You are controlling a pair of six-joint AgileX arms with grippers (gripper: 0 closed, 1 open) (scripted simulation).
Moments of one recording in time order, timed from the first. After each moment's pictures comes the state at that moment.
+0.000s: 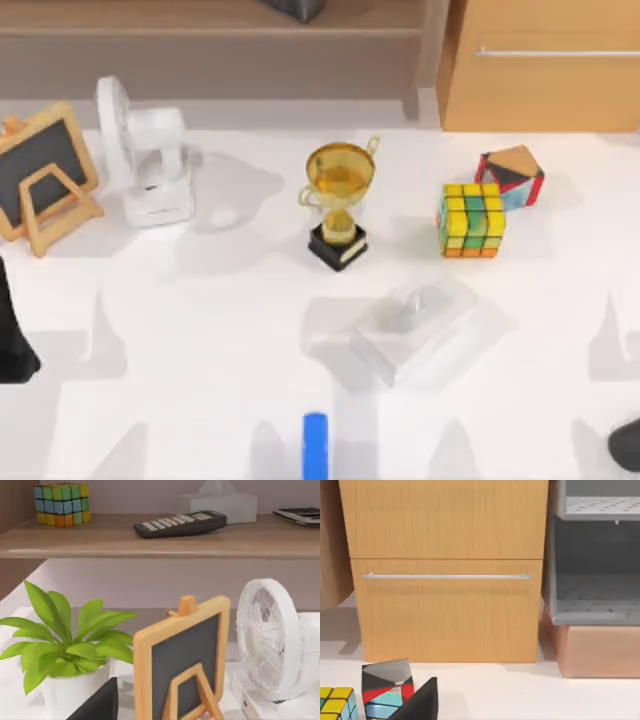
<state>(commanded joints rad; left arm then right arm) 0.00 0.00 0.00 0.00 0.00 0.00 0.00 0.00 0.00 0.00 0.00 0.00</state>
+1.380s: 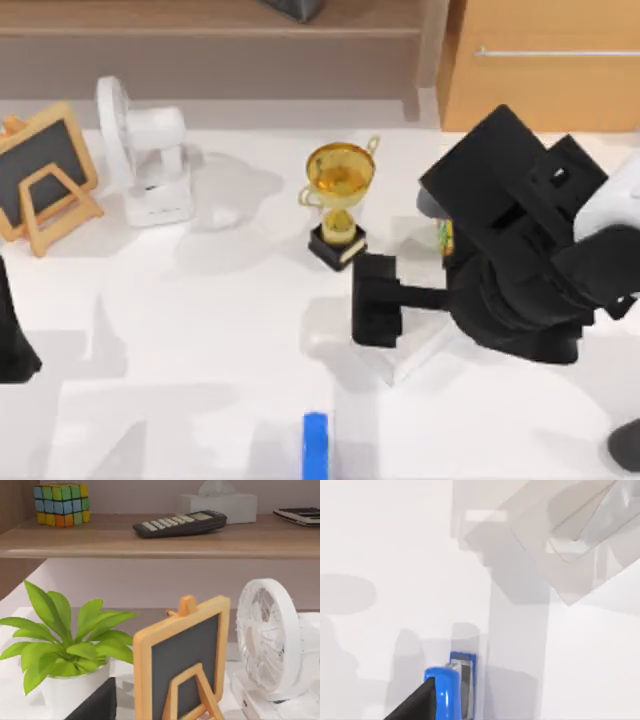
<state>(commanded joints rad) 0.00 0.00 0.00 0.00 0.00 0.00 0.81 1.48 1.07 -0.73 0.01 0.81</state>
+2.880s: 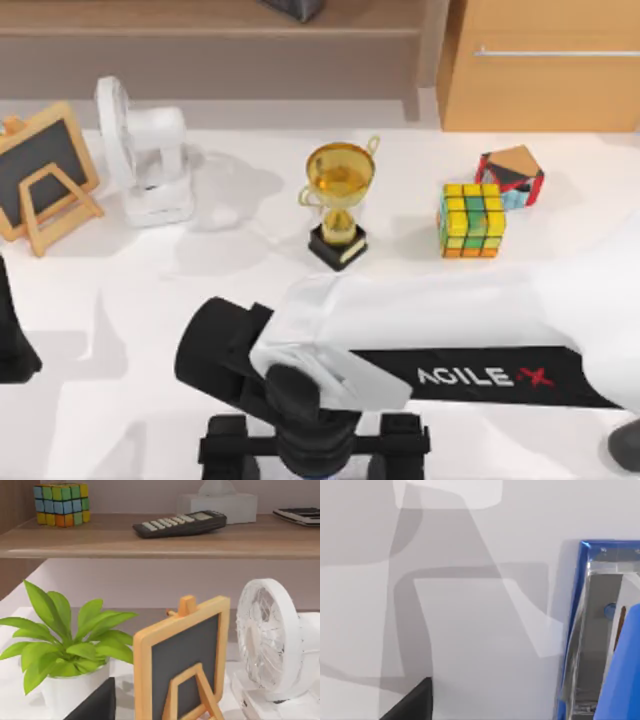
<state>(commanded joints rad) 0.00 0.00 0.00 0.00 0.00 0.00 1.10 2.09 1.35 -0.82 0.01 1.11</state>
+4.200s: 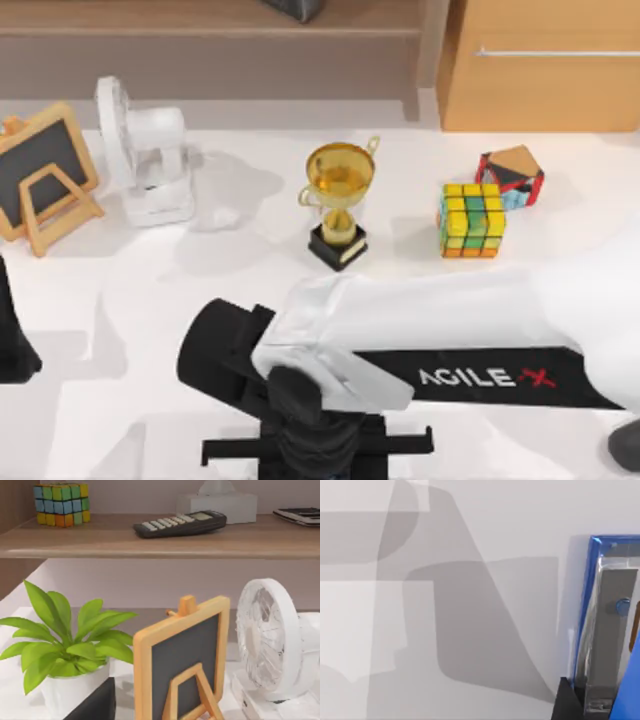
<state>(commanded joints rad) 0.00 0.00 0.00 0.00 0.00 0.00 1.10 2.09 1.35 -0.82 0.01 1.11</state>
